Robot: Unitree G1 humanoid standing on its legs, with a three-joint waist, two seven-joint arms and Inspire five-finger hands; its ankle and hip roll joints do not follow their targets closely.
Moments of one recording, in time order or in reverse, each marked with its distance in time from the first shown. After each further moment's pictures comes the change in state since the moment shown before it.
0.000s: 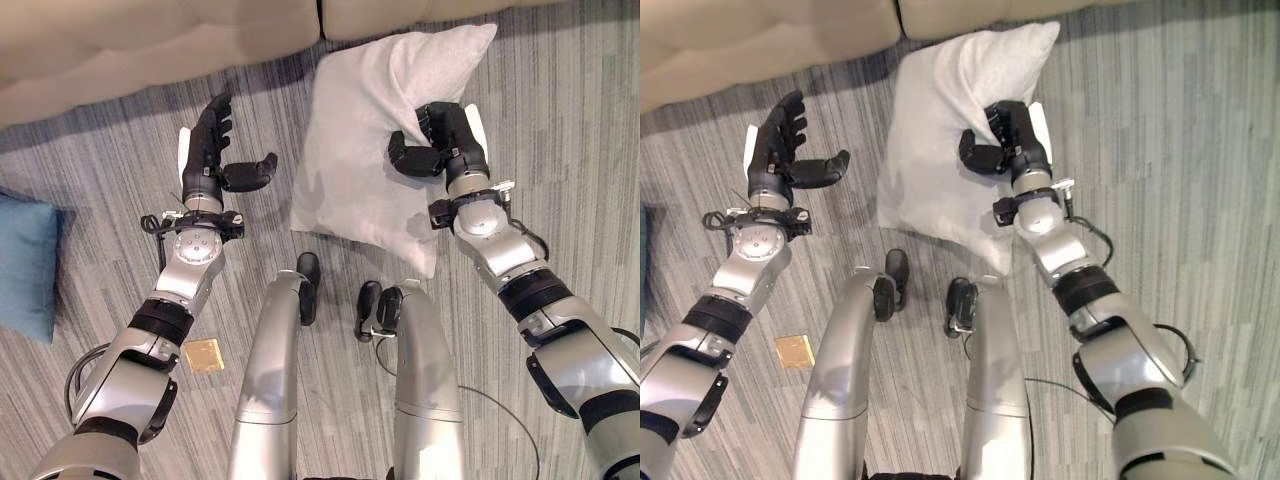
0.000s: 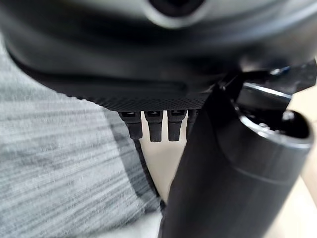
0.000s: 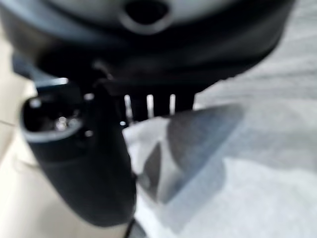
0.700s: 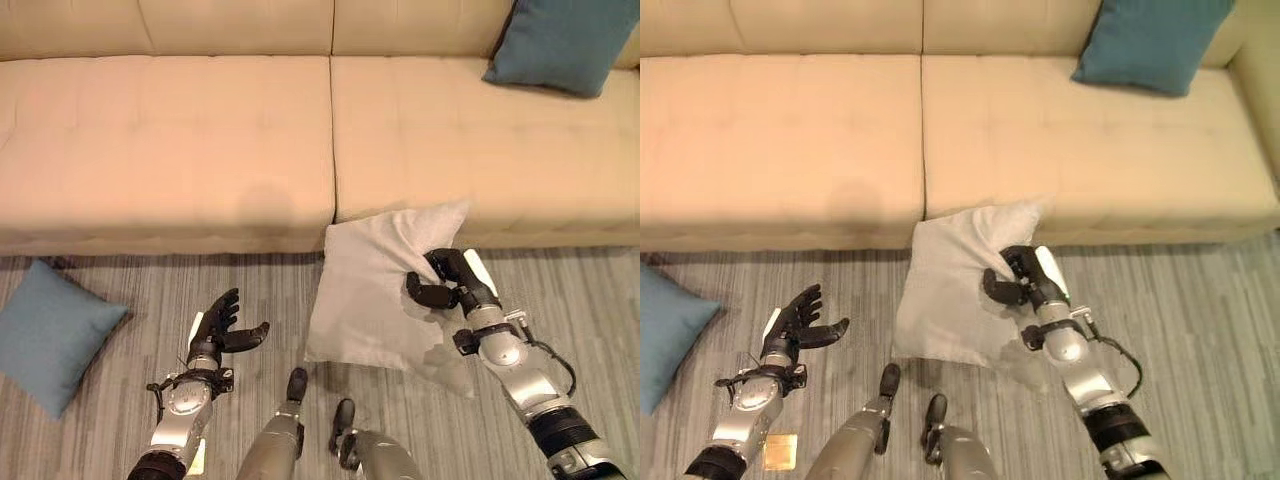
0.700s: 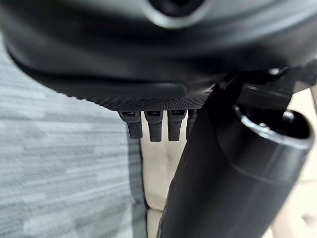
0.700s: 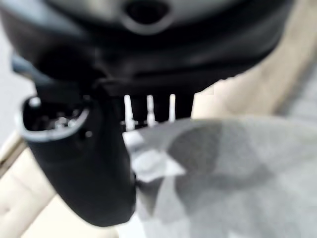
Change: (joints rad) left arm 0.673 -0.119 0.132 -0.069 0.095 0.002 -0.221; right arm 0.695 -0.081 -0.228 -0.384 -0.371 -0.021 0.182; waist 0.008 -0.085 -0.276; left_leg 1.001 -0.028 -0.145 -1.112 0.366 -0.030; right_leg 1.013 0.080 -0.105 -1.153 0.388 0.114
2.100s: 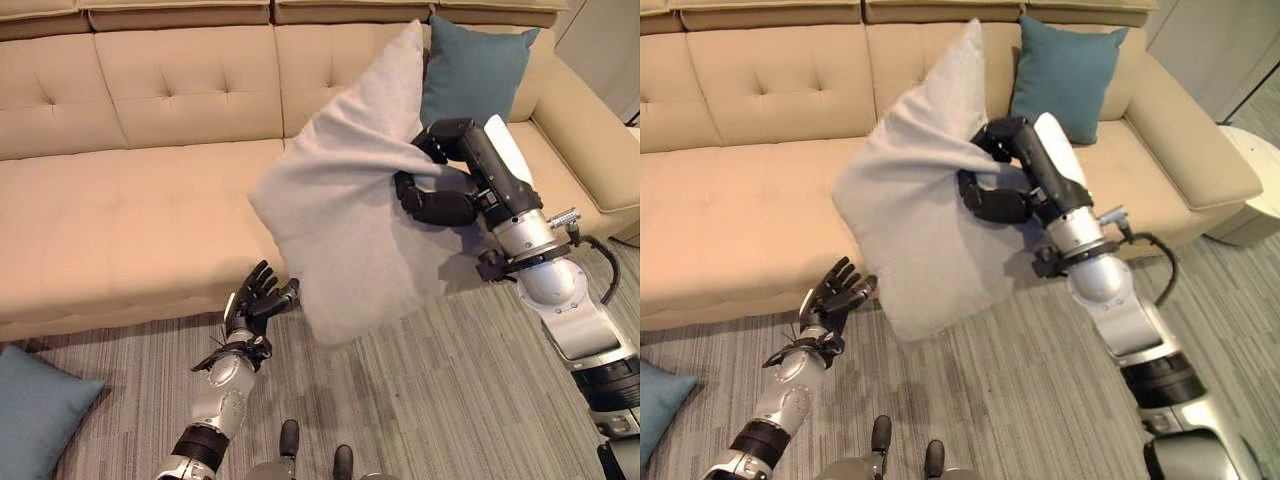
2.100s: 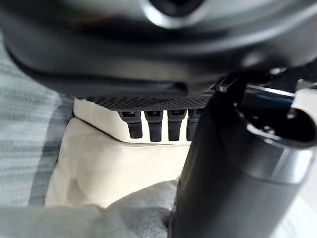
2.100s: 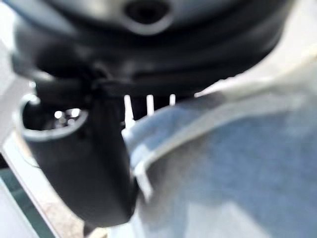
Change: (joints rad) left arm -0.141 -0.188 -0.028 -0.061 -0.434 0.032 0.007; right arm -0.237 -0.142 -0.036 -0.366 0.068 -0.066 0.031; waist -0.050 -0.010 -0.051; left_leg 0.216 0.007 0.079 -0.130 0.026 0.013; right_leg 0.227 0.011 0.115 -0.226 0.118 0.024
